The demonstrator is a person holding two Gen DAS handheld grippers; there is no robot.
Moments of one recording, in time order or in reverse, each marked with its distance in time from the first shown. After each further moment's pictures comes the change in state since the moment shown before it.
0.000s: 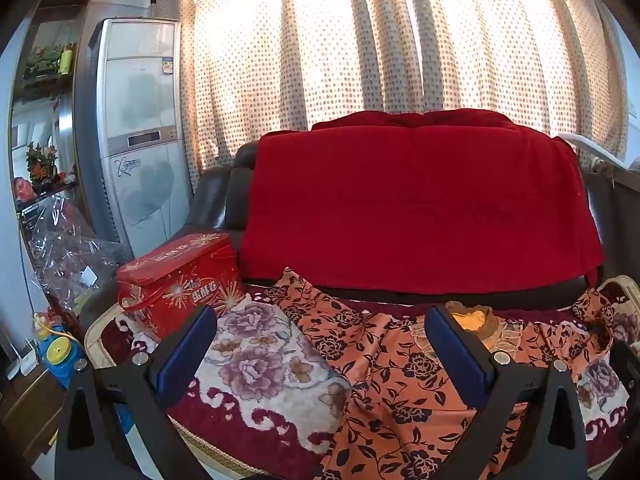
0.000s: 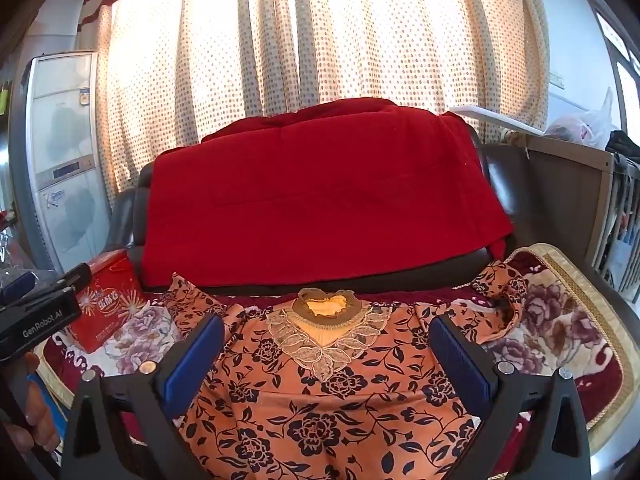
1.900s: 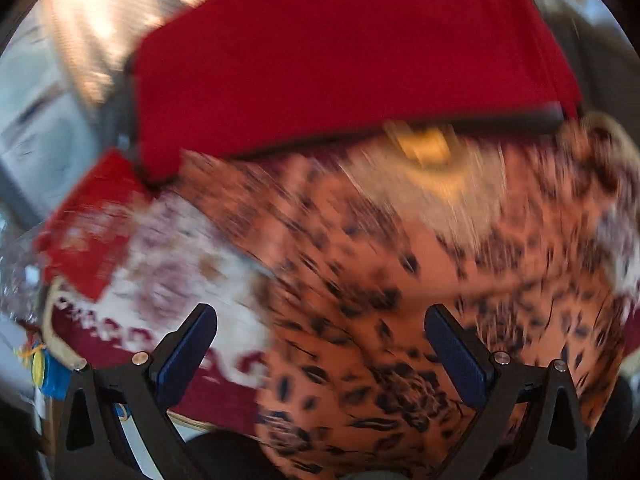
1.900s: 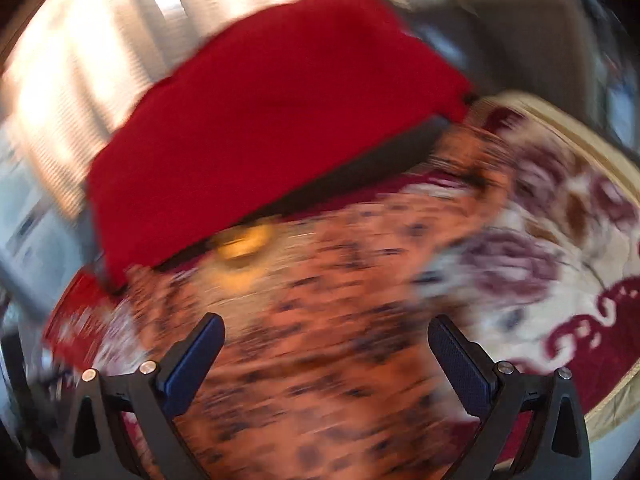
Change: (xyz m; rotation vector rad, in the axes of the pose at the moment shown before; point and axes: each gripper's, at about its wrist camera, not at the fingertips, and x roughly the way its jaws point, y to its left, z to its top) left arm 0.139 -0.114 -0.119 0.324 0.516 -0.179; right arm 0.132 -0.208 -0.073 0.364 0.265 0.000
